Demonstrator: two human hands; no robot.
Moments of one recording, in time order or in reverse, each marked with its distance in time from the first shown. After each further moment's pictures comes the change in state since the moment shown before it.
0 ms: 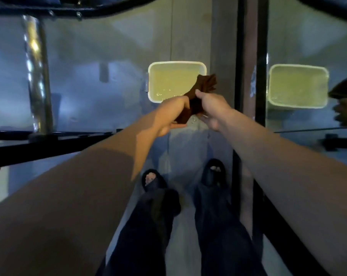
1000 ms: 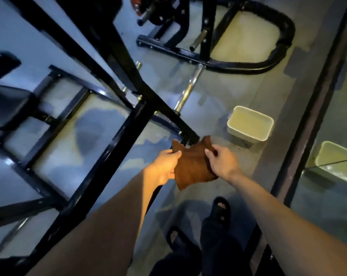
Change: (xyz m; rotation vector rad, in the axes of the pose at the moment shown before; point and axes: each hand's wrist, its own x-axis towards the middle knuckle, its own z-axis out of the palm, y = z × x) left_hand -0.428 -0.178 -0.124 -0.498 0.412 -0.036; right_hand -0.387 0.112 0.073 -1.080 -0.301 -0.587
